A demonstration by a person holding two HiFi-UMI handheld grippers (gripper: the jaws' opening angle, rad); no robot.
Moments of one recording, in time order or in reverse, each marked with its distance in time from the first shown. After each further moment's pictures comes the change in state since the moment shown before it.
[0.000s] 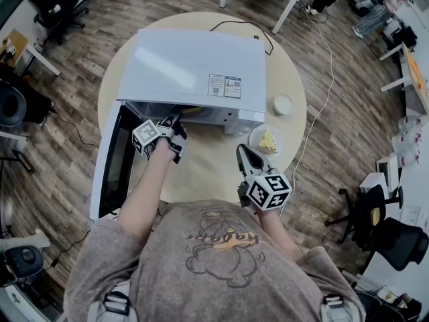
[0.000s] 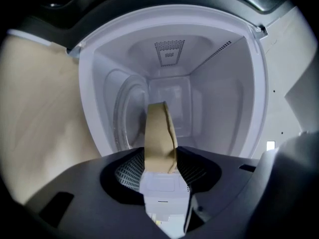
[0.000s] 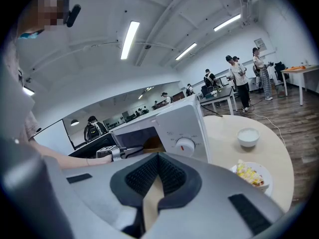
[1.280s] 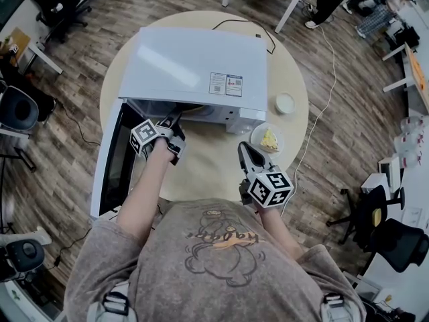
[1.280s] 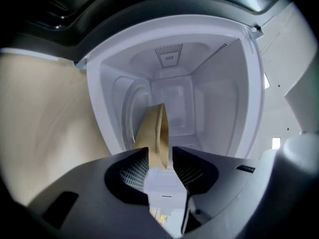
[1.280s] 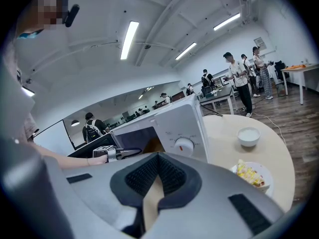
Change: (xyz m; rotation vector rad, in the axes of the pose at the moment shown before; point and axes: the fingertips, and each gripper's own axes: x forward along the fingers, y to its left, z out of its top) left arm -0.013 0.008 0.001 0.023 0.017 0.069; right arm 0.003 -0.004 0.000 0.006 0.001 0.006
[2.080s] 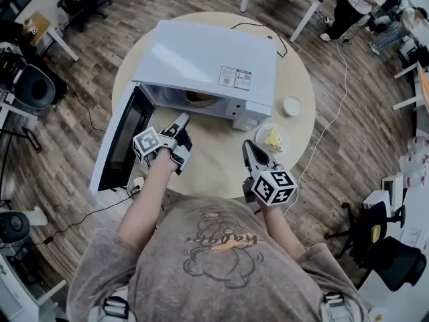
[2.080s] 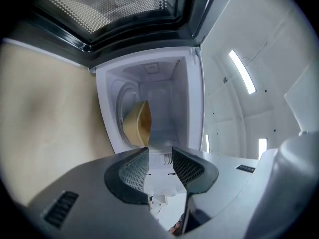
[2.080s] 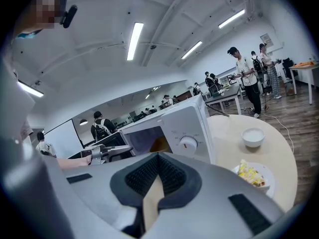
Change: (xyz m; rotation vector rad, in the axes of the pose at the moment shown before) left arm -0.064 -0.048 -0.045 0.000 -0.036 -0.122; right arm -0.016 0.008 -0.002 -0.026 0.004 0.083
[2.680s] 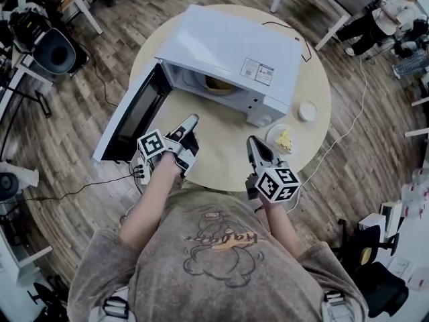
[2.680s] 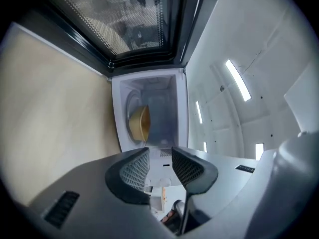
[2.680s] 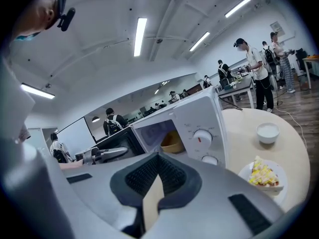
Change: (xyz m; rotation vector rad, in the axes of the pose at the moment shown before) left arm -0.059 -0.002 -0.026 -0.025 -0.098 -0.022; right arm 0.008 0.019 -0.011 -0.016 0.065 0.133
